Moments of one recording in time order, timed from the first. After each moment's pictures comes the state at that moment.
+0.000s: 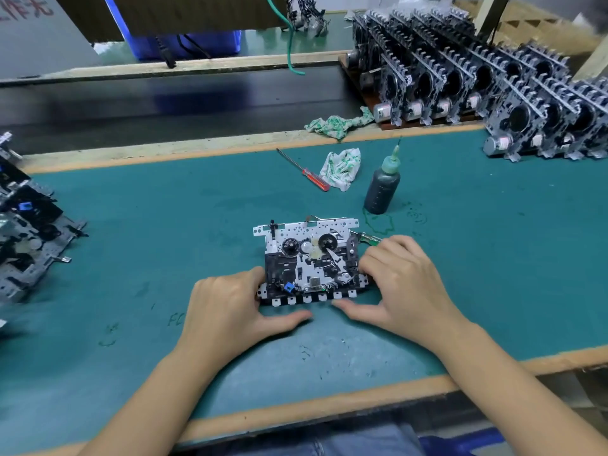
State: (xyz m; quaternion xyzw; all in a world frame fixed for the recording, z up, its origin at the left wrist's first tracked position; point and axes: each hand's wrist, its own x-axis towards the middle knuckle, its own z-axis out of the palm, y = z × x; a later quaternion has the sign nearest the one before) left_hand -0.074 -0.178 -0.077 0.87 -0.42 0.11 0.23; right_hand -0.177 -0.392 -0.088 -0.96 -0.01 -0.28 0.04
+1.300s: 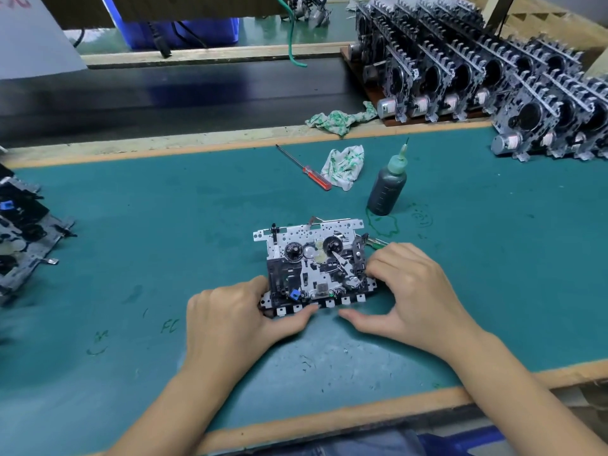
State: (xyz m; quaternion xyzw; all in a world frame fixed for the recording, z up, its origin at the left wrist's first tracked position) left_hand -0.084 -0.188 -0.080 0.90 -0.34 0.13 0.23; right_hand -0.179 -0.395 -0.084 -0.96 -0.02 -0.25 0.12
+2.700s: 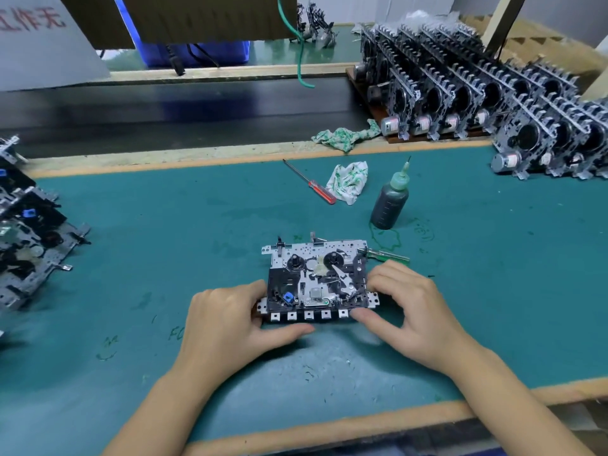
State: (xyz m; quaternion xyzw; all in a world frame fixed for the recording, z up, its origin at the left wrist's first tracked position) left_hand -0.071 -0.175 -0.073 0.87 -0.40 0.07 0.28; right_hand -0.184 -0.388 -0.074 -0.94 -0.02 -0.19 0.28
